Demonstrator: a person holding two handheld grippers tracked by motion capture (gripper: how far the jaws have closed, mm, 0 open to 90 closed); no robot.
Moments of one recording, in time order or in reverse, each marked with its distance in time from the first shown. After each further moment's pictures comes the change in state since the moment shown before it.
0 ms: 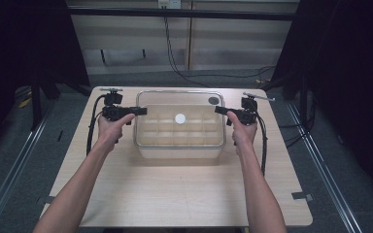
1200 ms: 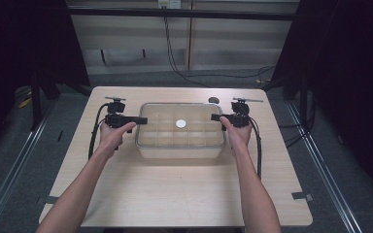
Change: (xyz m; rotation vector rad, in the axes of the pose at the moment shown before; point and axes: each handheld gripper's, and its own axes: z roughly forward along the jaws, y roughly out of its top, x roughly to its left) left arm 0.018 -0.025 0.016 0.092 0.021 -0.026; right arm -0.005 -0.014 0.026 0.127 -0.155 -0.055
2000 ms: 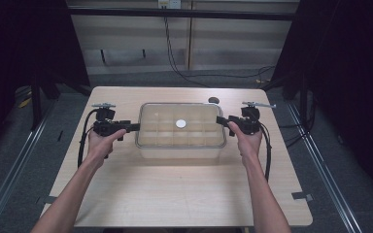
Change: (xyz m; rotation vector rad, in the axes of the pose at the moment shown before) left arm -0.013 -0.024 -0.044 -0.060 -0.005 0.076; right arm 0.007 -0.014 -0.051 -0.103 0.063 -0.114
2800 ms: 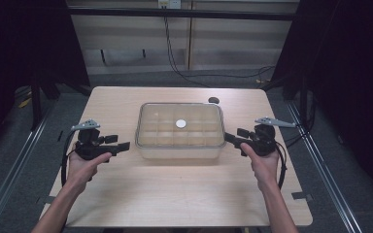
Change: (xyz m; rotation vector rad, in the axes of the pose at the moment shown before) left arm -0.031 -0.050 -0.061 -0.019 -0.002 0.097; right arm 0.028 -0.034 -0.077 -0.035 0.038 -0.122
